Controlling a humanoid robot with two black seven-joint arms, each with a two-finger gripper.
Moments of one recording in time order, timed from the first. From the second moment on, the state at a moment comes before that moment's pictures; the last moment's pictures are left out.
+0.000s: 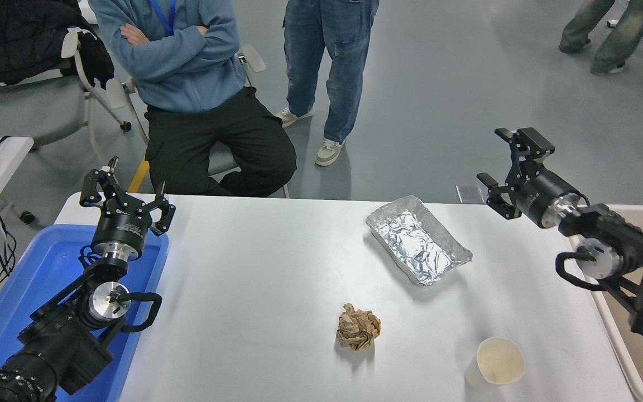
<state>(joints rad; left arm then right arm) -0.54 0.24 -1.02 -0.53 0.17 -0.43 -0.61 0.87 -0.62 0.32 0.93 -0.27 0.16 0.31</state>
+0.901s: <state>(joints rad) -0.54 0.24 -1.02 -0.53 0.17 -0.43 -0.61 1.03 -0.94 -0.04 1.43 -1.18 0.27 0.05</state>
